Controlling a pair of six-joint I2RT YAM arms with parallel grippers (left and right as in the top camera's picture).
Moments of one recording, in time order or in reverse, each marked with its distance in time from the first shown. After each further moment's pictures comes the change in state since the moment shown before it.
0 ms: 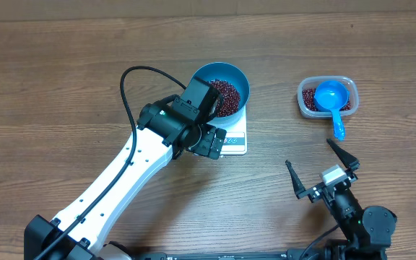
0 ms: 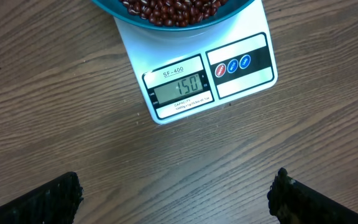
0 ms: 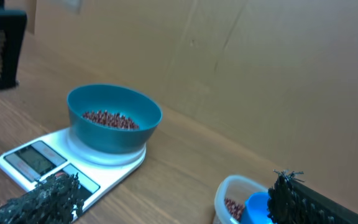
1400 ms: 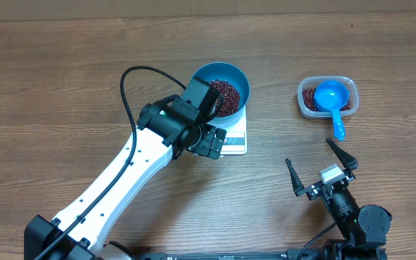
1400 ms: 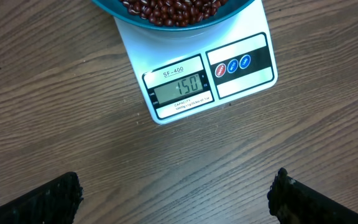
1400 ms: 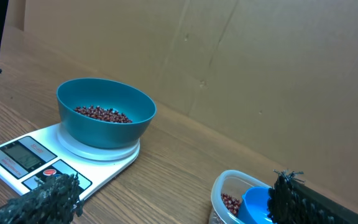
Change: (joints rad) left arm 0.000 0.000 0.000 0.000 0.000 0.000; right arm 0.000 -0.001 -0.056 0.080 0.026 0.003
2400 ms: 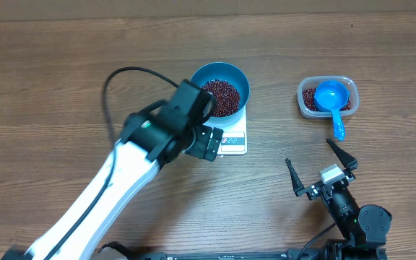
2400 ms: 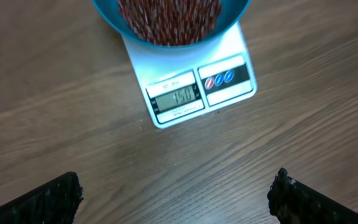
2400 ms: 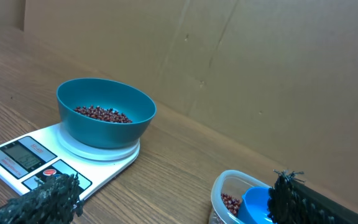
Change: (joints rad) left arm 0.000 -0.150 0.000 -0.011 -0.005 0.000; right arm 0.000 0.000 0.000 0.000 0.000 0.001
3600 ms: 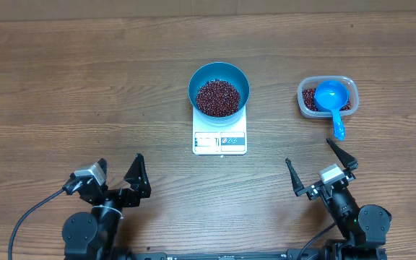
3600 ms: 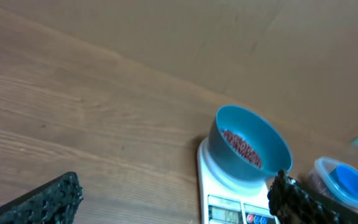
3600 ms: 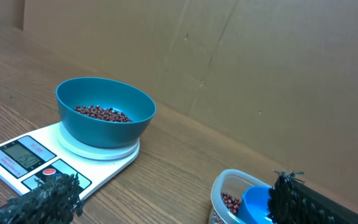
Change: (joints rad) left arm 0.556 -1.321 -1.025 0.628 0.117 -0.195; right arm -0.001 0.000 -0.002 0.001 0.000 0.000
